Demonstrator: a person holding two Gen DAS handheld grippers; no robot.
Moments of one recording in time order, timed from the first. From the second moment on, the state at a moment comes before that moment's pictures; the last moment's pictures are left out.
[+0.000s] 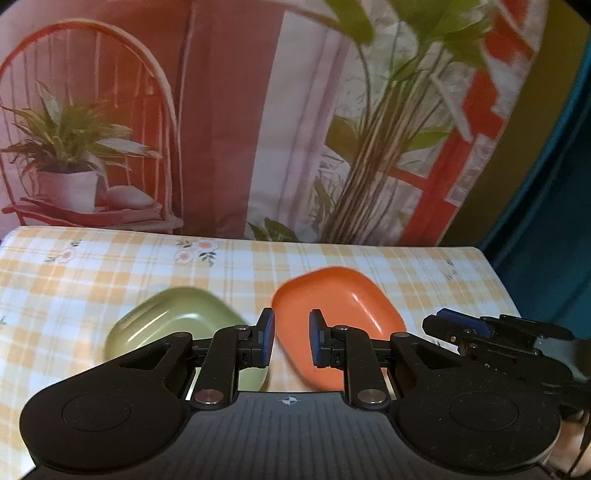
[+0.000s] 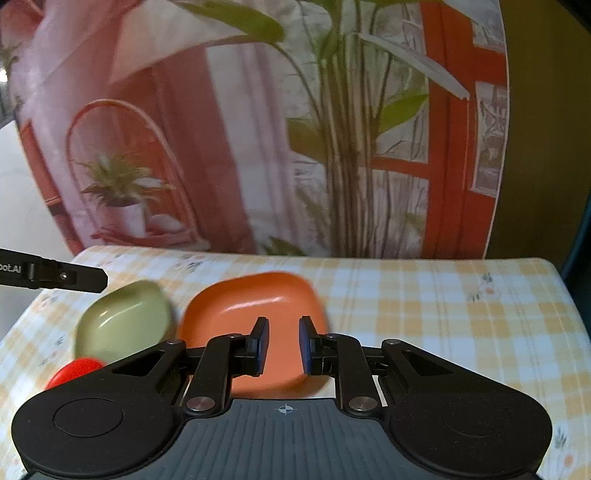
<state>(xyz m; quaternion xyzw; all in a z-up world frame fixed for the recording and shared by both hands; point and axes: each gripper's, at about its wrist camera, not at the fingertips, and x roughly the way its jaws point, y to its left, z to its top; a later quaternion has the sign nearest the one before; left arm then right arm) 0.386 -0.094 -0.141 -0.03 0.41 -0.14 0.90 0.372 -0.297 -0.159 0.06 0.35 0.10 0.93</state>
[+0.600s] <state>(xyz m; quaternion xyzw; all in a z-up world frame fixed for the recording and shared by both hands) 0.451 -0.098 -0.212 -0.07 0.50 -0.14 0.85 0.424 -0.299 -0.217 0.07 0.41 0.08 0.91</state>
